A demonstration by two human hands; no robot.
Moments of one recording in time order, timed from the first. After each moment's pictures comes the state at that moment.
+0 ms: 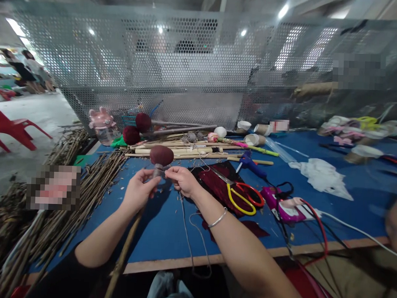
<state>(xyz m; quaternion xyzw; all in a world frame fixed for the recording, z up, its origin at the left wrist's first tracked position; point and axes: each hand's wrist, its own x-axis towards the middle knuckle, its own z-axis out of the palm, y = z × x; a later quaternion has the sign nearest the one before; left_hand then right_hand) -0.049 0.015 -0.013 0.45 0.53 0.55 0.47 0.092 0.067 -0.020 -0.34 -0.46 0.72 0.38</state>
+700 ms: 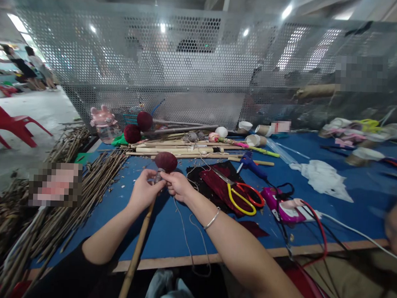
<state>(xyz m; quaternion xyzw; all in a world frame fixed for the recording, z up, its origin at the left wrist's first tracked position) -0.045 0.019 -0.030 0.50 0.59 0.50 0.38 0.072 0.064 -0.038 -0.36 -0.41 0.77 0.34</state>
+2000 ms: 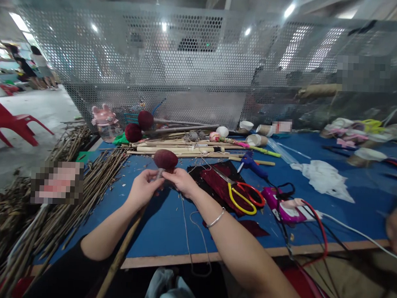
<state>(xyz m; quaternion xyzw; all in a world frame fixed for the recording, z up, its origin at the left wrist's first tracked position) -0.051 0.019 -0.027 0.49 0.56 0.50 0.45 0.087 0.068 -0.033 -0.36 -0.52 0.69 0.34</state>
